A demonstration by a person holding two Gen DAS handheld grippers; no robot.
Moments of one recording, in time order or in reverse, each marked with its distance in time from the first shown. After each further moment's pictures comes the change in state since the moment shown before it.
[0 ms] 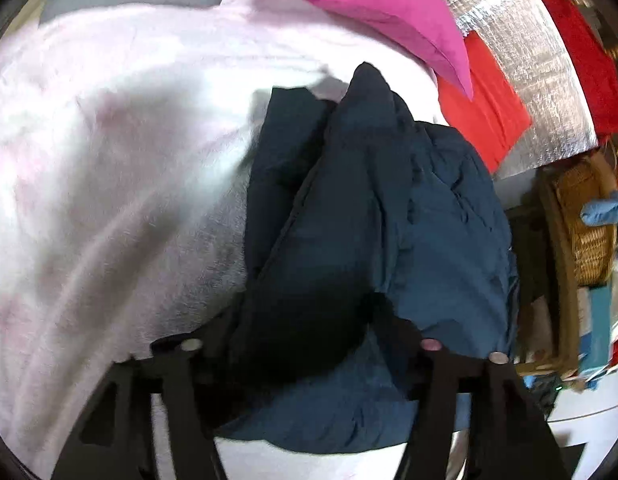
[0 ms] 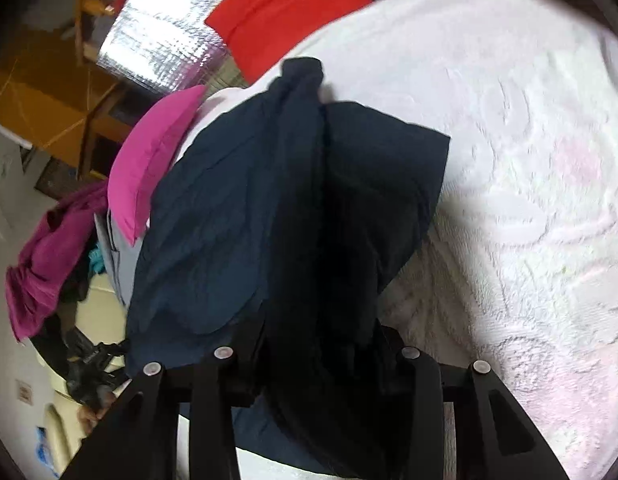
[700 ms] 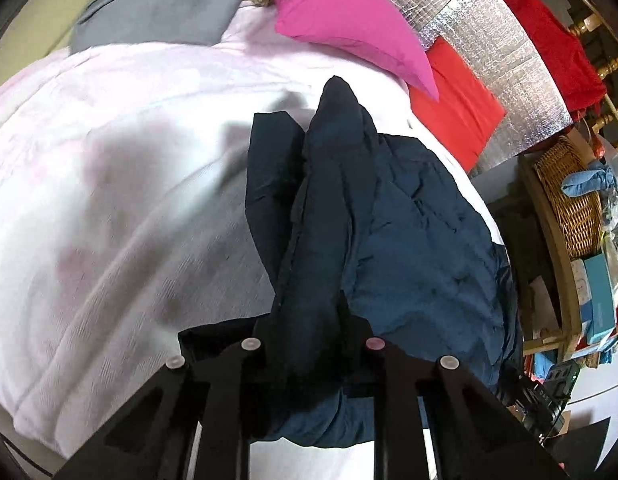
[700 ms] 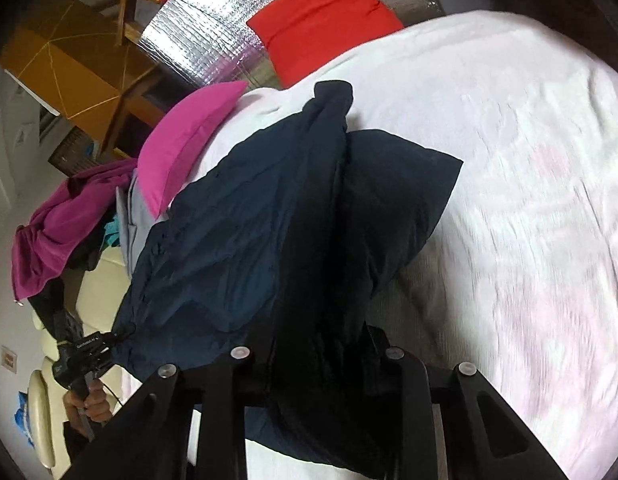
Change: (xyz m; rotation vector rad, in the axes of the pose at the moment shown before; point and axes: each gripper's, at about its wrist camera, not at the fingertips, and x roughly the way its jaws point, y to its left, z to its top) left arm -0.070 -0.003 -0.061 0.089 -0.090 0.012; right arm -0.058 0.022 -0.062 -0.118 -0.050 0.007
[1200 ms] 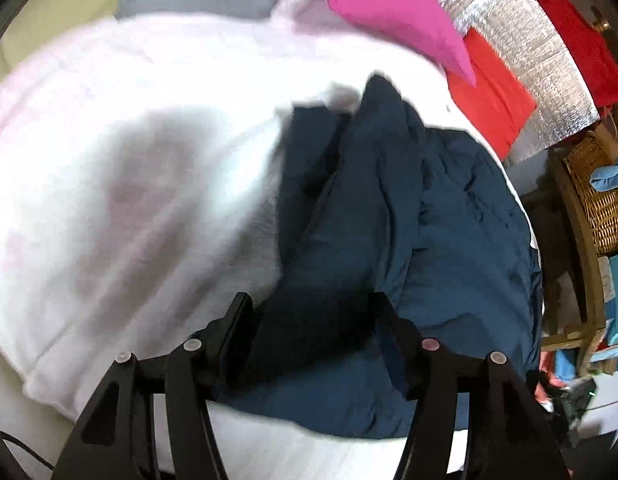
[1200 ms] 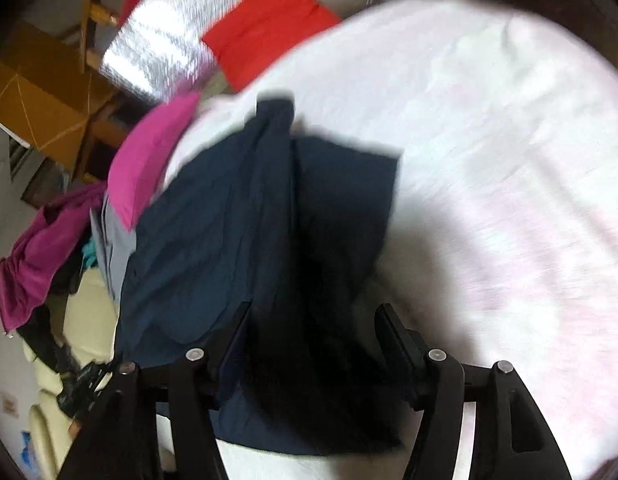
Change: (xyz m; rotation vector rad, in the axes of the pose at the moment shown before) left arm -0.006 0.019 -0.022 -0.023 0.004 0.132; right arm -0.052 -0.030 -0.036 0.107 -0.126 -0.161
